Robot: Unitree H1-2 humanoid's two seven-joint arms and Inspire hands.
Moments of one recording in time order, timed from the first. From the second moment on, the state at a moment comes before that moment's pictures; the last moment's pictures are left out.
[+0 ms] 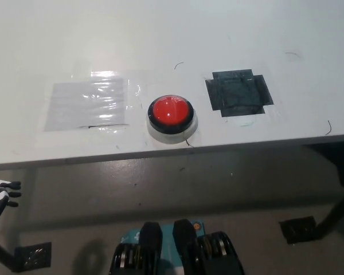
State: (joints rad) left_arm -0.09 0.36 0.24 0.12 -0.06 0.02 -0.04; right_arm -0.40 -0.28 -0.30 -0.10 0.34 0.47 -0.01
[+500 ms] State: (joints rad) left_arm -0.09 0.36 0.24 0.12 -0.06 0.02 -0.05; right_arm -0.78 -0.26 -0.08 0.07 0.32 0.46 0.02
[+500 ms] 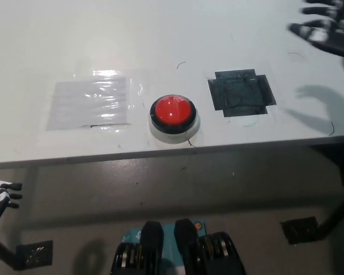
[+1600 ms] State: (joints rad) left_arm -0.09 0.35 0.24 0.12 -0.06 0.02 -0.05; right_arm -0.98 0.14 0.10 0.48 0.17 0.32 0.03
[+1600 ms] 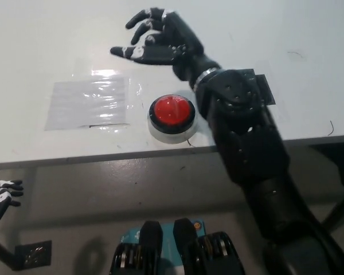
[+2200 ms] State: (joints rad) left_arm -0.12 0.35 0.23 0.12 -0.06 0.02 -0.06; right_arm -0.90 0.18 0.03 0.74 0.17 0.12 0.05
